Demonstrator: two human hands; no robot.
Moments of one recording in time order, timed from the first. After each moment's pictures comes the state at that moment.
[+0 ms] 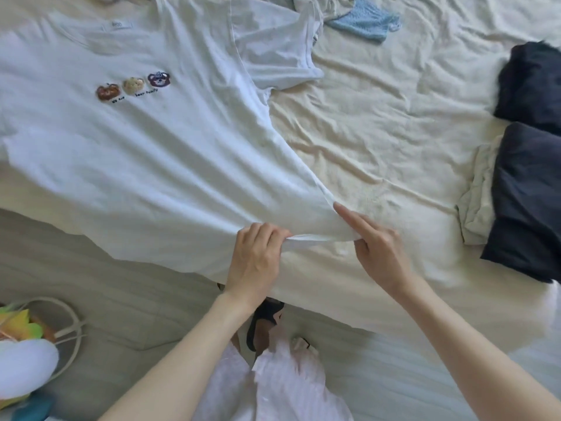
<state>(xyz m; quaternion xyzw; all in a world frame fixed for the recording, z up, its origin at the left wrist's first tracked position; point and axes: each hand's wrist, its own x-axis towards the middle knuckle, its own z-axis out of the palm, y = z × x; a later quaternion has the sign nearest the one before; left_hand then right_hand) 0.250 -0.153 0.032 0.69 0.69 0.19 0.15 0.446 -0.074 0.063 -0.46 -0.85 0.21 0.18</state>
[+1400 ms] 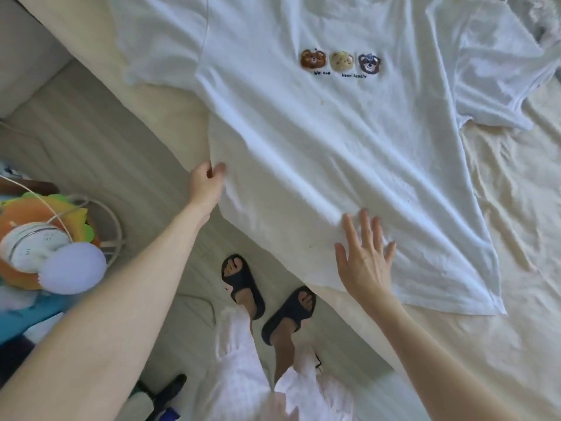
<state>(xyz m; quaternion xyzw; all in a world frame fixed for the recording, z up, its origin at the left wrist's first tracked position) -0.061 -0.205 -0.093 0.06 0.84 0.40 0.36 0.223 -0.127 -0.053 -0.48 -0.83 0.19 -0.22</state>
